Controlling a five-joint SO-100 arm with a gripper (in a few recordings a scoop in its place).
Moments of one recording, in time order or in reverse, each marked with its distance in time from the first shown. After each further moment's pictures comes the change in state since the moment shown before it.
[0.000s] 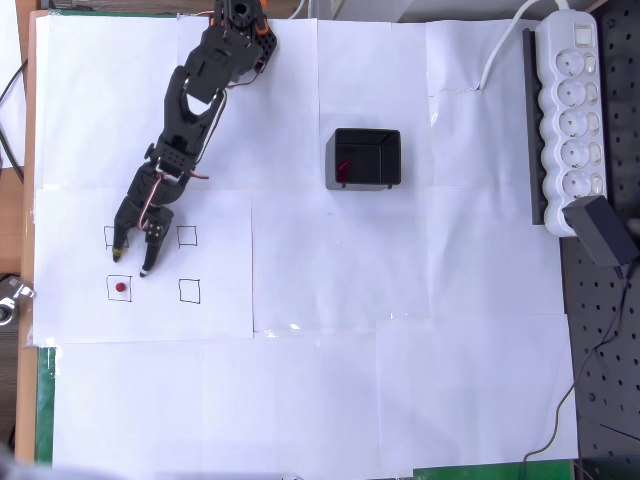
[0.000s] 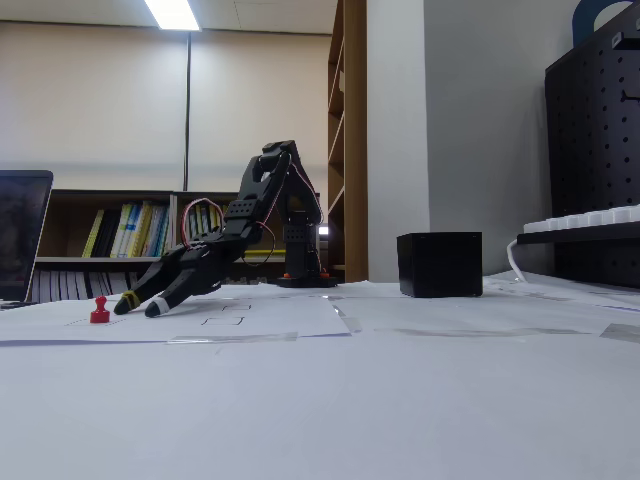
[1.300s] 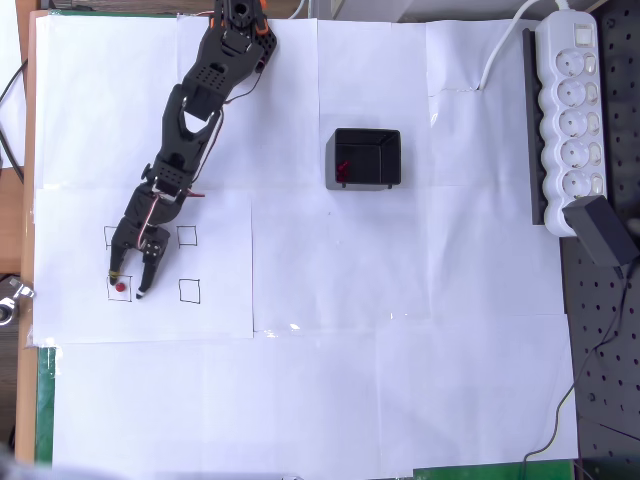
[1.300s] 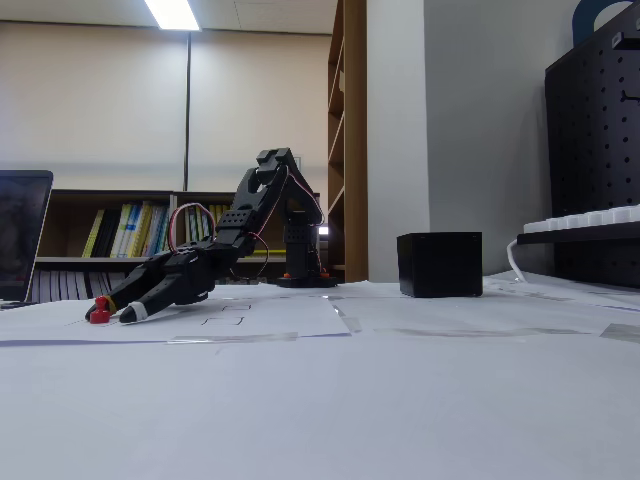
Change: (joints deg) arm -1.9 9.8 14.3 0.7 0.0
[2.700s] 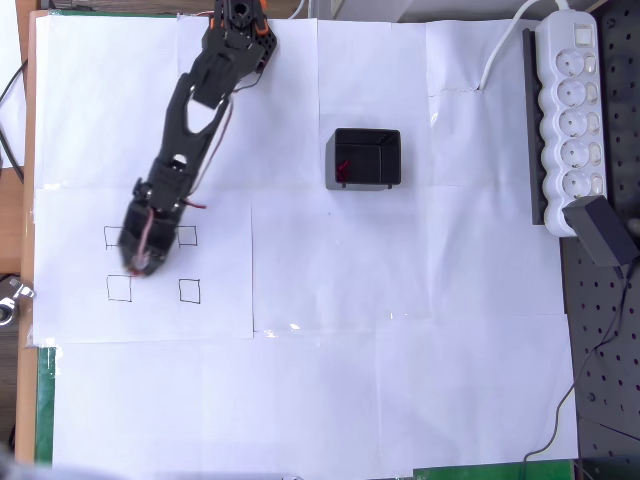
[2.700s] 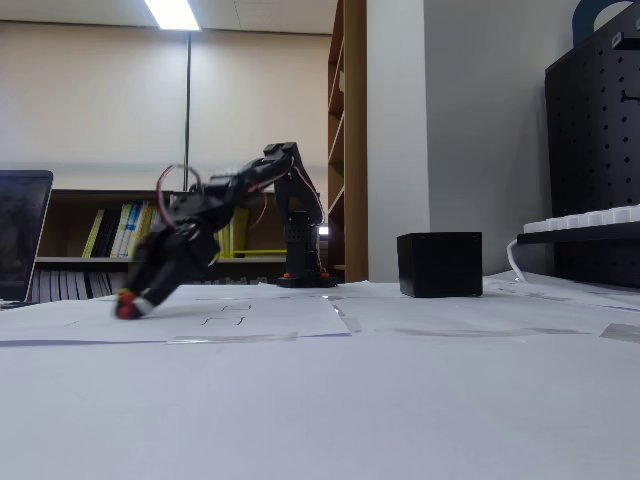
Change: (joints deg) arm -8.6 -21.1 17.9 87.5 4.0
